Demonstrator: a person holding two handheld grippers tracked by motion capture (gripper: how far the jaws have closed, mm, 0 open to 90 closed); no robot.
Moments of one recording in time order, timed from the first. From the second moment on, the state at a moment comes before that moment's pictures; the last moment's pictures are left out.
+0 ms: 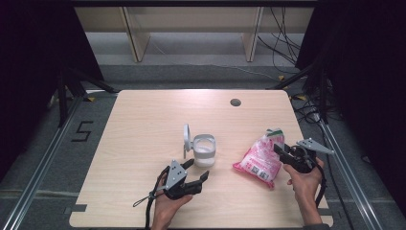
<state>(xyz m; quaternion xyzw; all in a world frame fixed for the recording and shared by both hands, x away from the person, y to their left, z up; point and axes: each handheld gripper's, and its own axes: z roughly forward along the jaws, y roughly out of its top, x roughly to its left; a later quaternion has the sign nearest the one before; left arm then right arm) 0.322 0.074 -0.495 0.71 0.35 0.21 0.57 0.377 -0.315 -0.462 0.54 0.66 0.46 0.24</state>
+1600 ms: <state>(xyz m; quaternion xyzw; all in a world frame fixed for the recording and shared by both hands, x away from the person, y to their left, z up) 0.344 0.122 -0.481 0.70 0.38 0.26 0.55 0.326 -0.271 -0.467 0.48 0.70 0.49 0.22</state>
